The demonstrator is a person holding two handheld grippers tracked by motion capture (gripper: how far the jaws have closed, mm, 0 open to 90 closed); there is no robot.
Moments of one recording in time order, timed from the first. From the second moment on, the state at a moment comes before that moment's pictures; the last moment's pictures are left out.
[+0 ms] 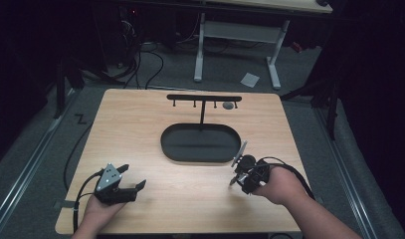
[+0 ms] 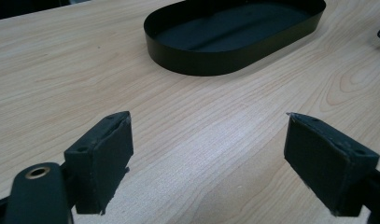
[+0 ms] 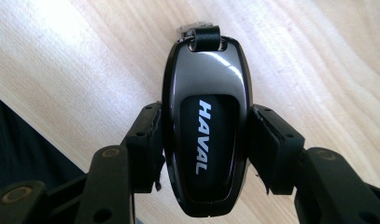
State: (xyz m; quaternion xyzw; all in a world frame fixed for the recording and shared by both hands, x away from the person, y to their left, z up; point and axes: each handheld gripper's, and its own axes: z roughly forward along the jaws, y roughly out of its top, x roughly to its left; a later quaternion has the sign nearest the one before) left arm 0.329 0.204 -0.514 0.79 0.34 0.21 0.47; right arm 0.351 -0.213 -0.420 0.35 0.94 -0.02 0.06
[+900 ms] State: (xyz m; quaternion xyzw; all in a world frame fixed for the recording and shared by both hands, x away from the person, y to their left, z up) left arm 0.330 0.206 -0.513 0.78 0.34 0.21 0.48; right arm 0.424 -0.195 -0.378 0.41 0.91 0.02 0.05
